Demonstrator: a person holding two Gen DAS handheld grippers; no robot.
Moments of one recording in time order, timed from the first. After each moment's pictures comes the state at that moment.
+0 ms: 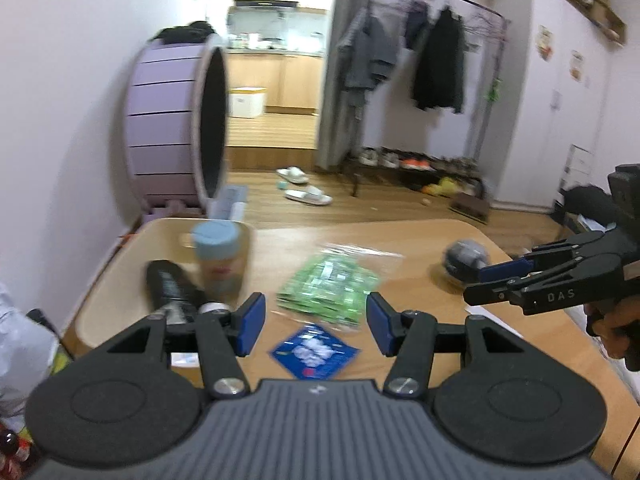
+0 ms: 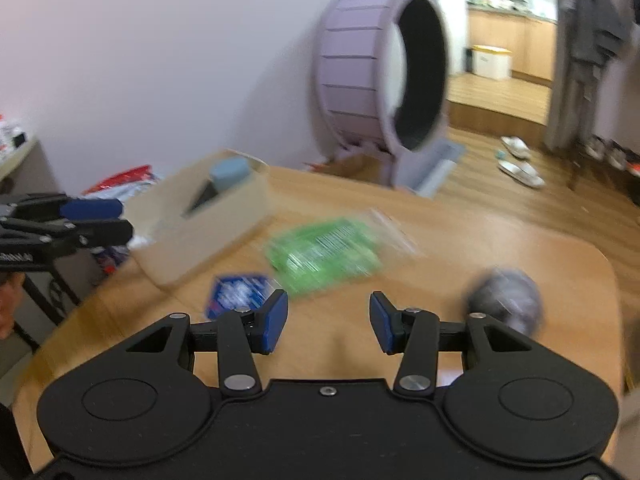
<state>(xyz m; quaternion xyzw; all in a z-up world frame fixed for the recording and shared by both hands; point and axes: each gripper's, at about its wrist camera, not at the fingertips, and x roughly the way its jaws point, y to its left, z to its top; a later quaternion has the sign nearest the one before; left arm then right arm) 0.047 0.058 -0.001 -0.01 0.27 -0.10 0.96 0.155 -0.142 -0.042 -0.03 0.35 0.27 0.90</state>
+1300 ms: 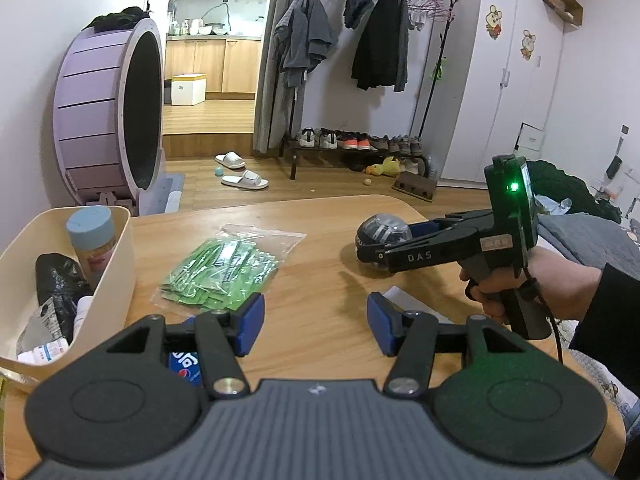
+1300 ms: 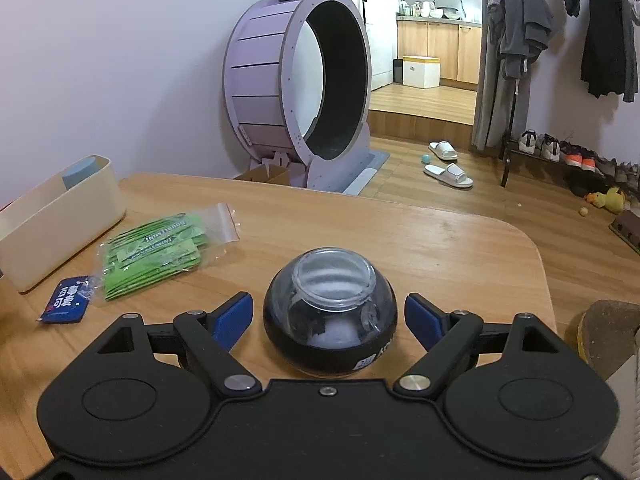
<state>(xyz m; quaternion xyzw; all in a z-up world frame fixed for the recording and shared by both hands) 0.062 -0.006 -0.028 -0.01 0.29 -0.18 0.94 0.229 -0.206 -0.109 -0.03 0.31 0.19 0.93</state>
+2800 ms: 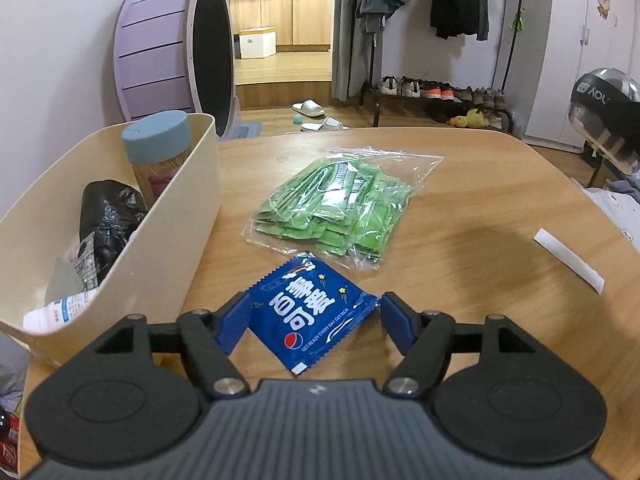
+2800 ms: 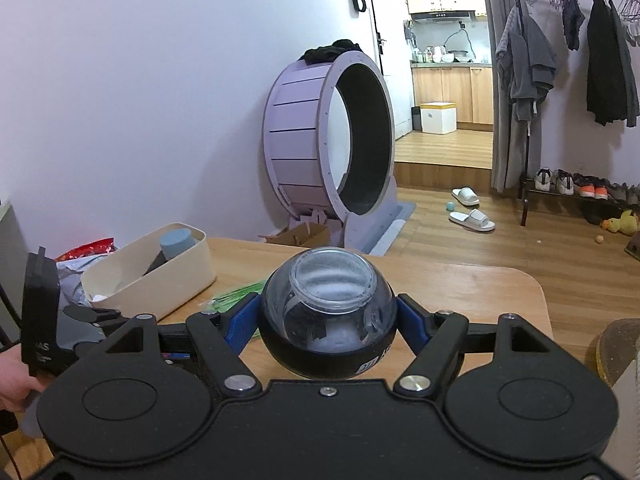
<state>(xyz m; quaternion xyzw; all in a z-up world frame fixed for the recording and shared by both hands) 0.106 0.030 -0.092 0.02 0.36 -0.06 0.93 0.149 -0.195 -0.033 0.02 0.24 0.23 0.94</state>
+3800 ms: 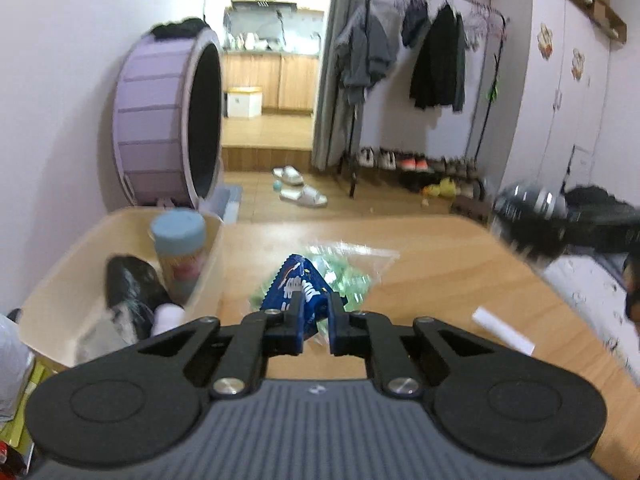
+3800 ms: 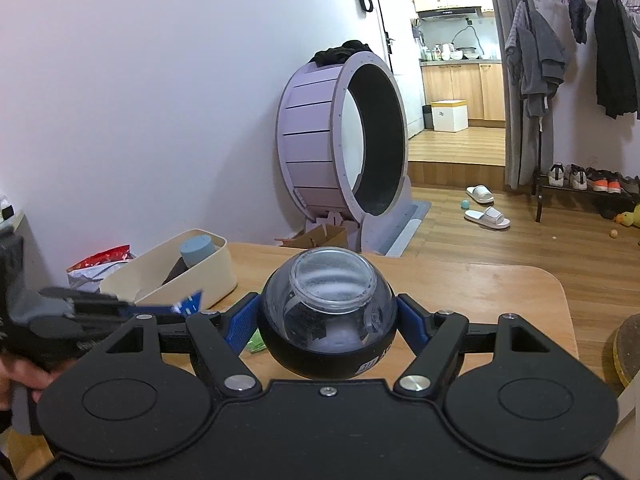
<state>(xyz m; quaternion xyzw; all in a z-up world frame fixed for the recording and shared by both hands) 0.066 0.046 -0.021 -0.02 0.26 -0.09 0.96 0.143 -0.179 -0.031 0.03 0.24 0.25 0.94</state>
